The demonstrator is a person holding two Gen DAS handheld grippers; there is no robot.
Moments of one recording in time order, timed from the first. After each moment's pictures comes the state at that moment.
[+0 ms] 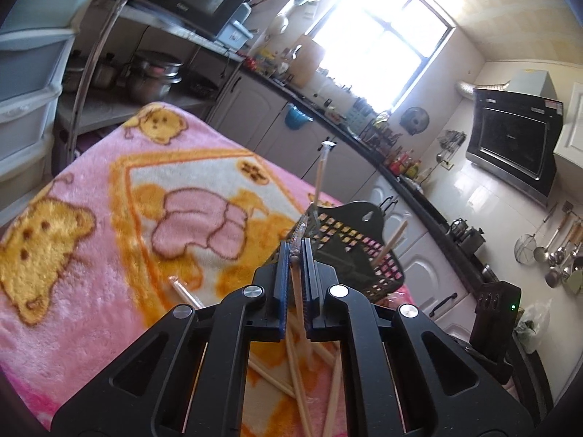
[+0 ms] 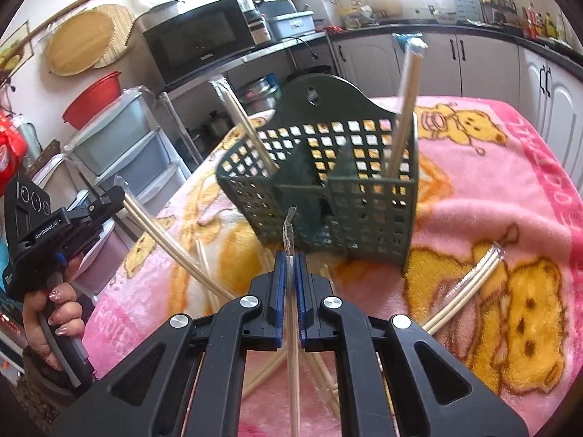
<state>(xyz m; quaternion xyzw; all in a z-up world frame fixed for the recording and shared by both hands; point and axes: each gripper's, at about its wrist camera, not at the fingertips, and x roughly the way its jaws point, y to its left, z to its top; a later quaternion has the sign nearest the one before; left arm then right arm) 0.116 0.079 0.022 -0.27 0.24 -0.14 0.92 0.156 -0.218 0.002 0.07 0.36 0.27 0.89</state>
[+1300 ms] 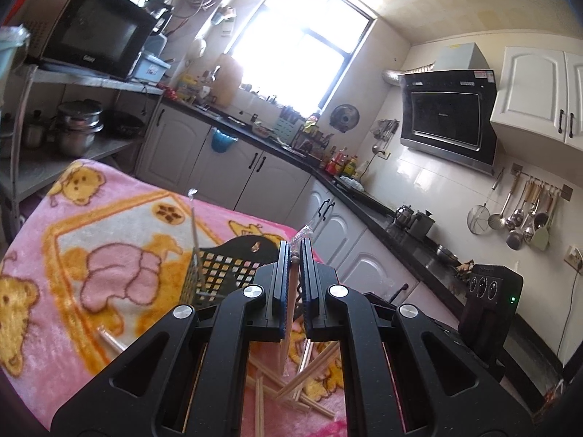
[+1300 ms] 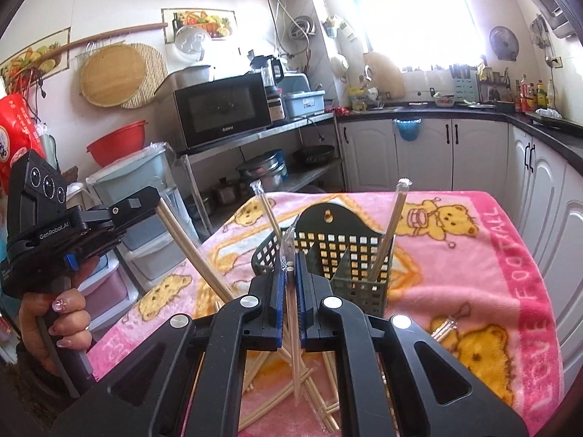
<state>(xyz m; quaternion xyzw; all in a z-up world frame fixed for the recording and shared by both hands) 0.106 0.014 0.098 -0.20 0.17 -0.26 0.93 0.105 -0.247 0.080 0.06 0.21 0.26 0.94</state>
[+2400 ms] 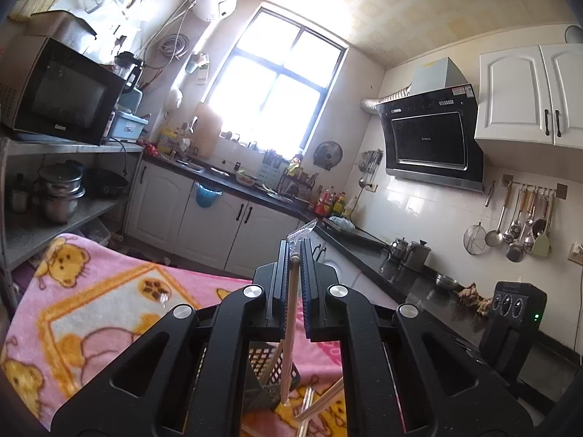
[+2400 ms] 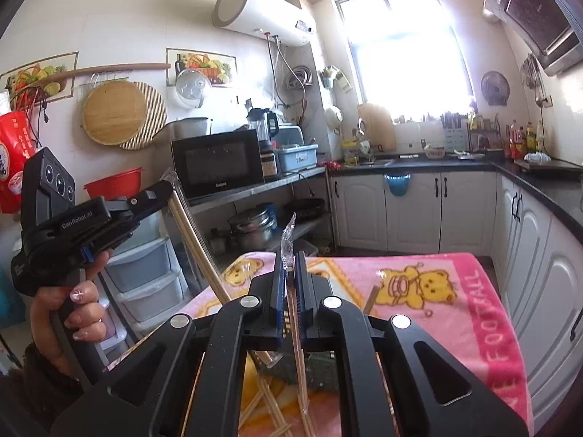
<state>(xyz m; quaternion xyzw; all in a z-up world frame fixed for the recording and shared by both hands) 0.136 -0.001 0.169 -0.18 0.08 -0.26 0.95 0.113 -0.267 0.147 0.05 0.11 0.24 0.96</state>
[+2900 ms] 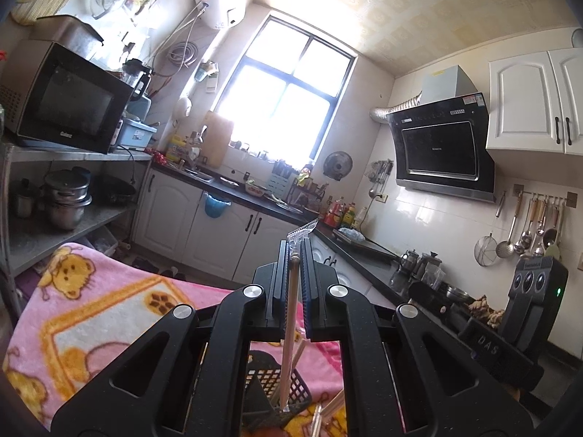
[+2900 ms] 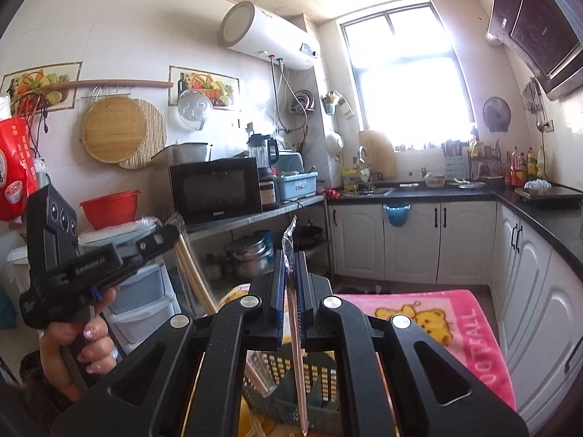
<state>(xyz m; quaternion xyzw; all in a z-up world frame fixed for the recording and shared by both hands) 0.156 0.003 0.176 -0.18 0.06 -0.24 0.95 0.139 -0.266 0.185 0.05 0.07 0.23 0.97</state>
